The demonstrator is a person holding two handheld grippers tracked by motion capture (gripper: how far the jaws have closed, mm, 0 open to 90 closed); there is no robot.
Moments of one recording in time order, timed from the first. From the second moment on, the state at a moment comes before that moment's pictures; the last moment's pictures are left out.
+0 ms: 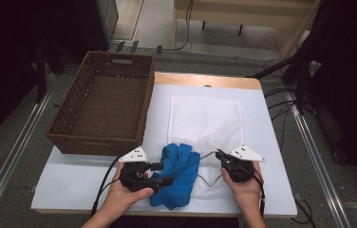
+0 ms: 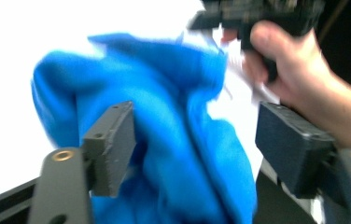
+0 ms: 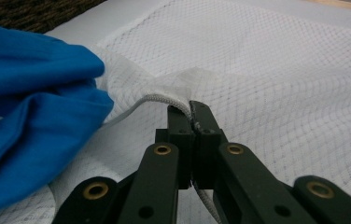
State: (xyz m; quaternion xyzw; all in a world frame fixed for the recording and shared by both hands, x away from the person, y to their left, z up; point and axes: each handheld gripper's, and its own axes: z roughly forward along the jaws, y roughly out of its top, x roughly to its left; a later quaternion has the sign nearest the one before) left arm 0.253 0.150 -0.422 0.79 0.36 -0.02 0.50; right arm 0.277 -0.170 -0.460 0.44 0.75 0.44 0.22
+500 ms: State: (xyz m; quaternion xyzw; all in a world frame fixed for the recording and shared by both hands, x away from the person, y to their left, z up) left arm 0.287 0.117 -0.453 0.82 0.40 -0.04 0.41; right arm 0.277 -0.168 -0.459 0.43 0.75 0.45 0.21
